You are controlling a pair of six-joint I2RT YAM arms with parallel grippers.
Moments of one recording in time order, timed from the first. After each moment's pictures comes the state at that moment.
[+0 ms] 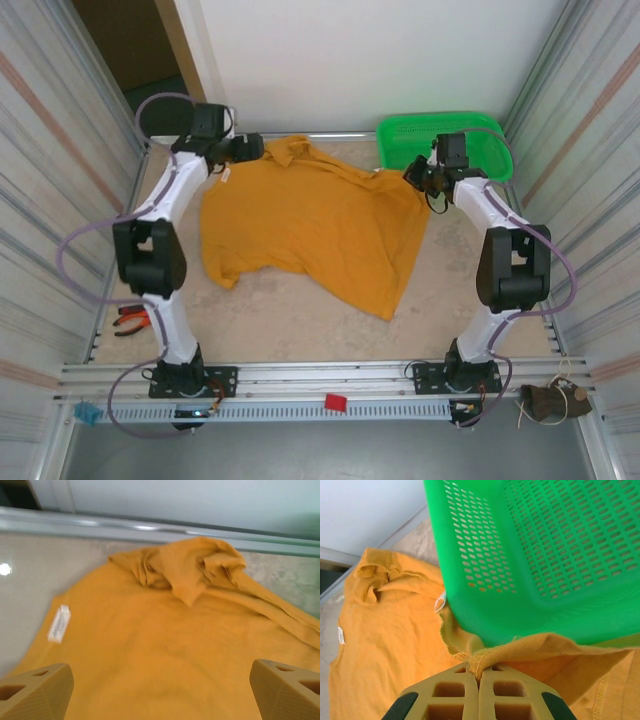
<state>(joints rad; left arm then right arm) -0.15 1.87 1.67 -0.53 0.10 -0.27 0.09 1.77 1.35 -0.34 -0.26 0.63</state>
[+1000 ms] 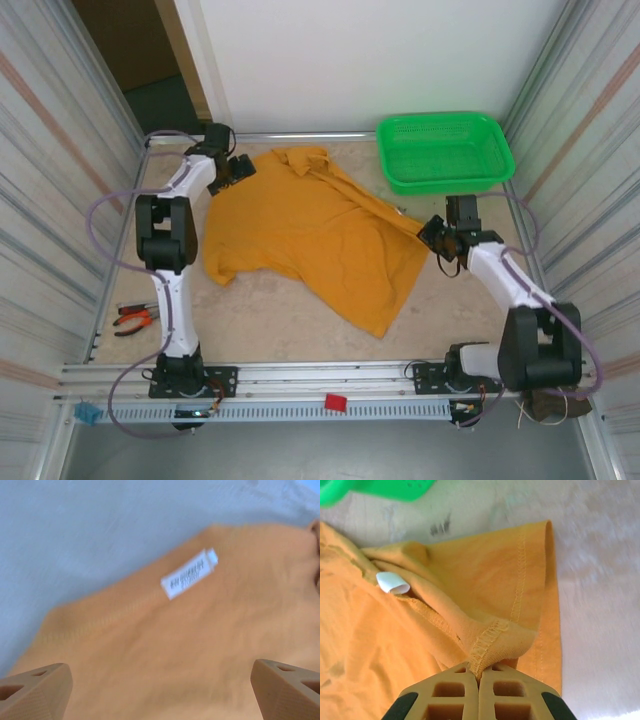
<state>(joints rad) -0.10 2.25 1.89 -0.65 -0.02 -0.53 0.10 1.24 0.75 -0.42 -0.10 0.79</state>
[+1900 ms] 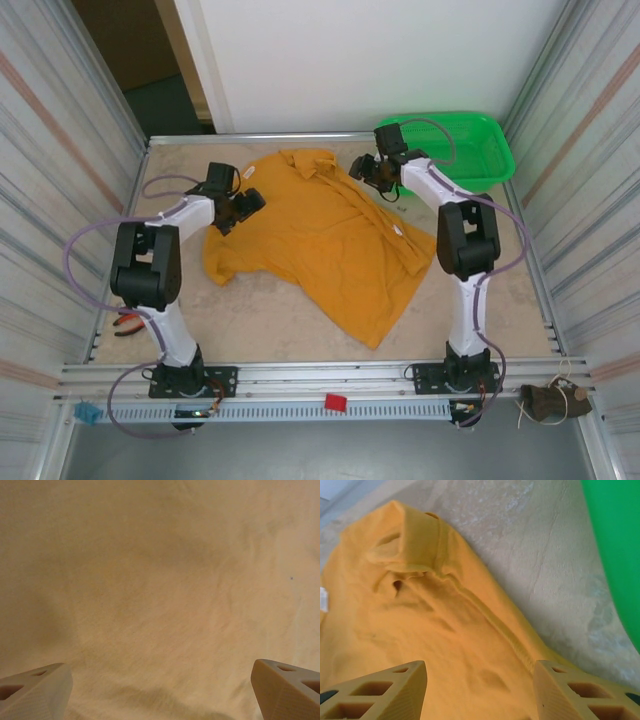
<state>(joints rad) -0.17 1.84 1.20 -0.37 0.10 -0.73 0.31 2.16 1.78 -0.53 -0.16 0.66</state>
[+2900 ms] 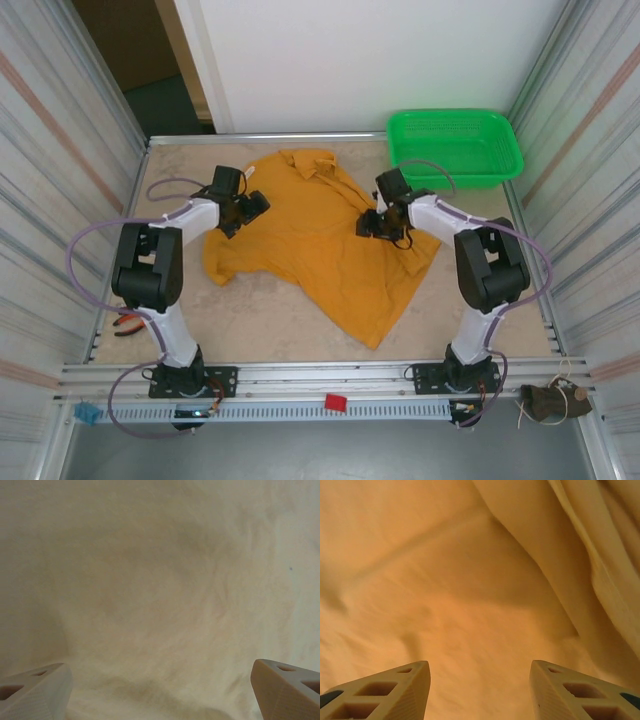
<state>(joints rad) -0.20 1.83 1.17 -0.35 0.08 -0.78 0.38 1.81 1.18 -0.55 -0.19 0.45</state>
